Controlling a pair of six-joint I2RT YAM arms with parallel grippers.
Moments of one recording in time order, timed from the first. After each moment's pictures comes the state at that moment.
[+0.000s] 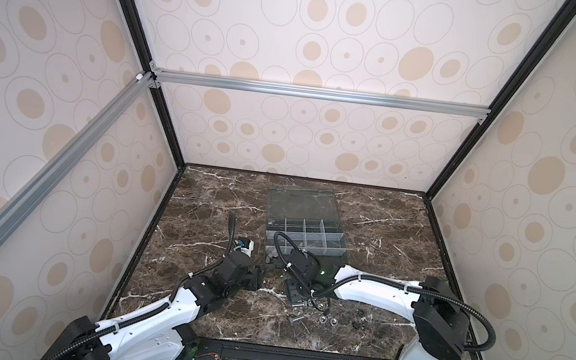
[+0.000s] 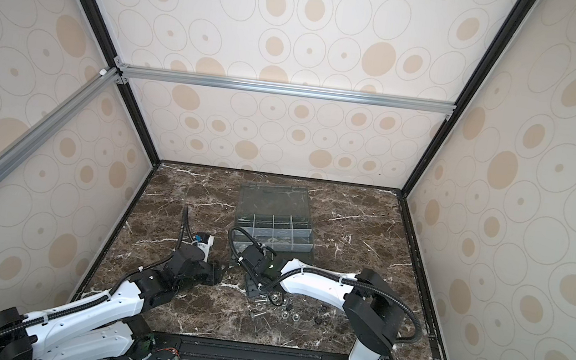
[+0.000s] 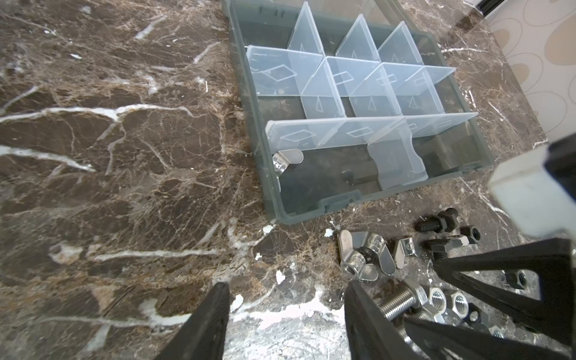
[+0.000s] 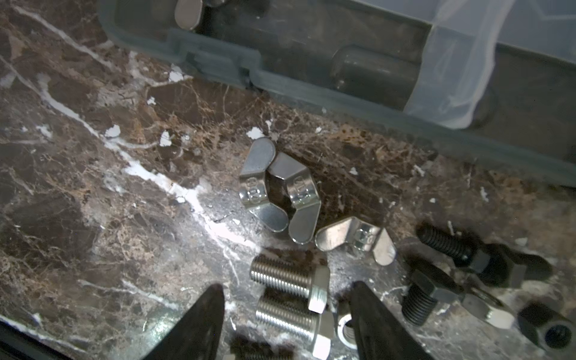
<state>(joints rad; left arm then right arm) -0.68 0.93 0.40 -0.18 -0.15 -0.60 1.05 1.70 1.12 -0.63 0.14 0.65</state>
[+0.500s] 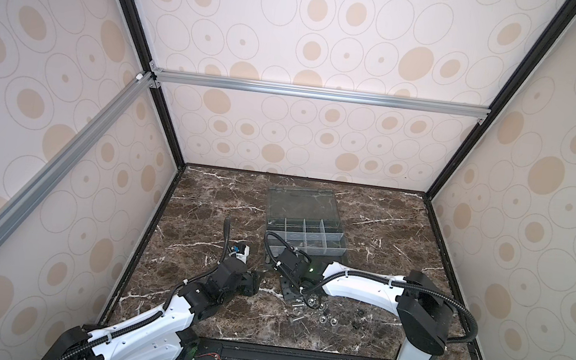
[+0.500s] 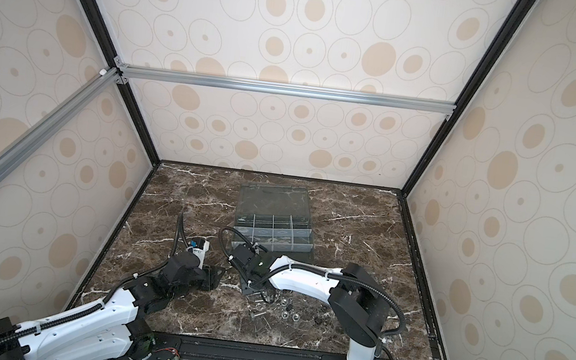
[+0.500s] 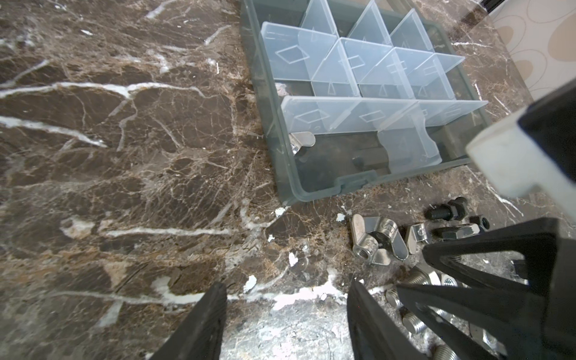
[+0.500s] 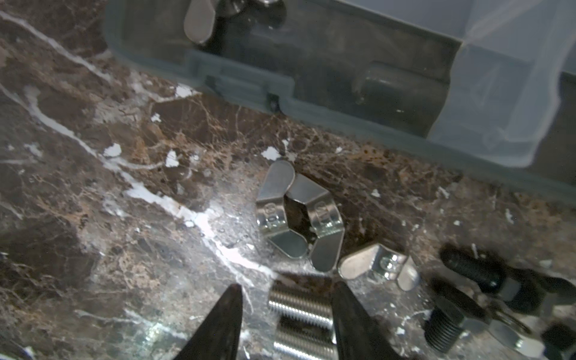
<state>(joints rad) -0.68 0.86 0.33 -0.18 -0.15 -0.61 1.07 1.81 1.23 -0.66 0.16 0.66</state>
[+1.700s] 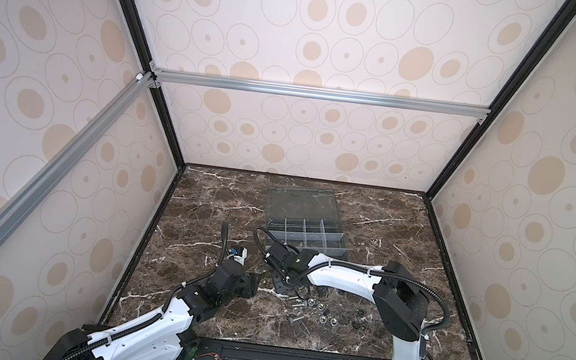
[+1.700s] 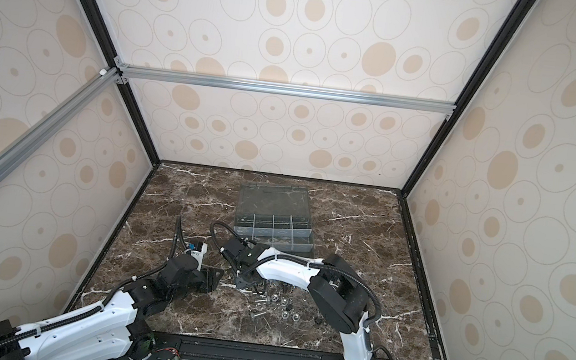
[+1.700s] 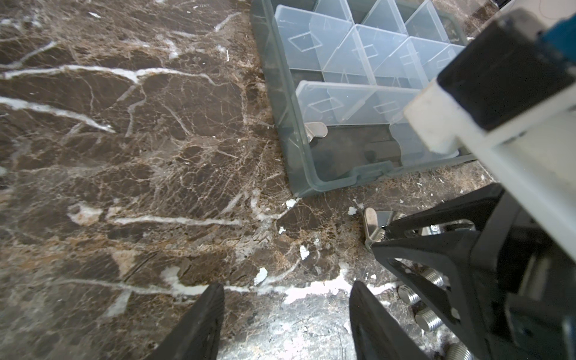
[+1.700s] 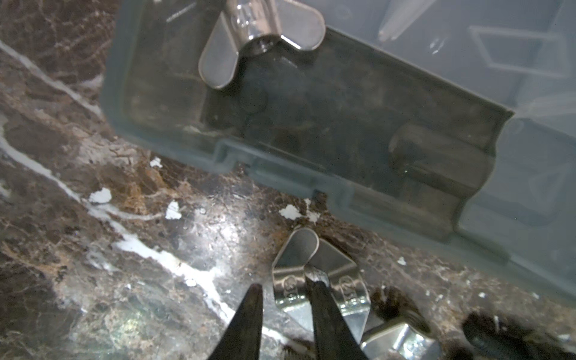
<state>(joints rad) -0.67 0.85 0.30 -0.17 -0.15 -0.62 1.04 1.96 1.37 -0.70 0.16 0.57</state>
